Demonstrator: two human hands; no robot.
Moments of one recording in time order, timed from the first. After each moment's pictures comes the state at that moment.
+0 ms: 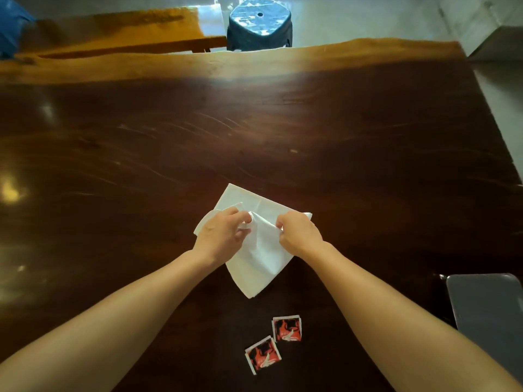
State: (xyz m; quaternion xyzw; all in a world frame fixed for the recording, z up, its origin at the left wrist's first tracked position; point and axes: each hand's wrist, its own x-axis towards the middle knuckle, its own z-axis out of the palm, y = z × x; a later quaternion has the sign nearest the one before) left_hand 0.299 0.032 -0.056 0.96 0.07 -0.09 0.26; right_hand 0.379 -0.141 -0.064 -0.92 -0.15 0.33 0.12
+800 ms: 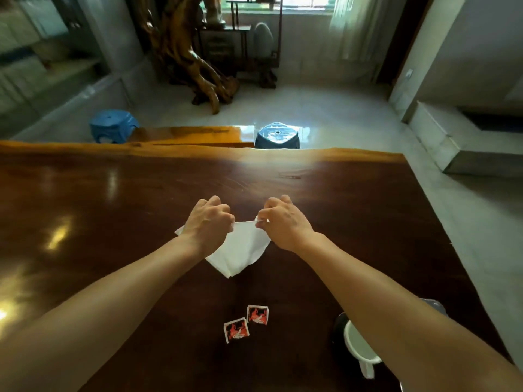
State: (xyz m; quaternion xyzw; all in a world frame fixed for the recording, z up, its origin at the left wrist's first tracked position) left_hand 0.176 -0.055 0.172 0.99 0.00 0.09 -0.07; right_hand 0.287 -0.229 0.163 -0.88 -0.46 0.03 0.13
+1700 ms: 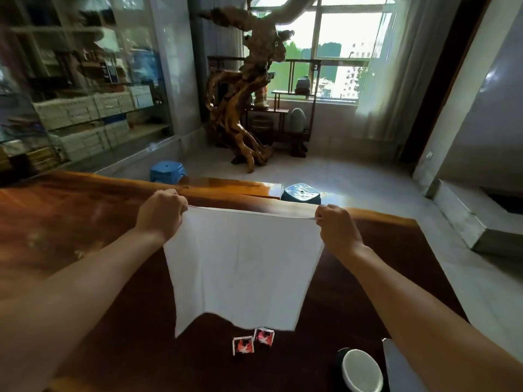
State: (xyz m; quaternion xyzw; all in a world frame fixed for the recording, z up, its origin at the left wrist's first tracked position) left_hand 0.017 -0.041 0.298 0.93 0.26 0.25 -0.10; right_hand 0.265 -0.323 0.254 -0.88 -0.40 -0.17 0.20
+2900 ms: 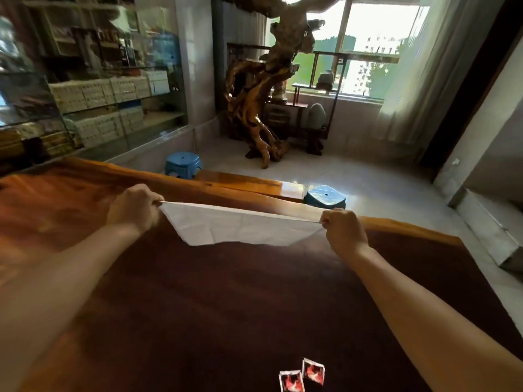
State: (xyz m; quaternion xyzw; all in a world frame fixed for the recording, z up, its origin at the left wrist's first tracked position) left_hand -0.026 0.194 0.277 0.90 0.38 0.23 0.02; right_hand 0.259 -0.132 0.250 -0.89 -0.38 -0.15 0.19
